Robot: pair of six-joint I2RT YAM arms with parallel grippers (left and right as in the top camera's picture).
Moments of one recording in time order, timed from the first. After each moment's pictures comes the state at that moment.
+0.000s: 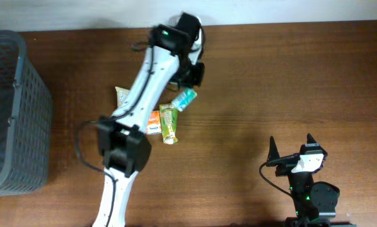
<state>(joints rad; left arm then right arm) -0.46 2.36 2.42 -1.43 0.17 -0.20 -0.05 0.02 0.01 -0.07 -0.08 -0.03</state>
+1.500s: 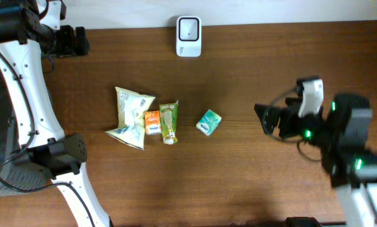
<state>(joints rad) 0.19 2.26 2.78 -1.62 0.15 0.11 -0.04 1.02 1.05 -0.68 -0.51 0.08</state>
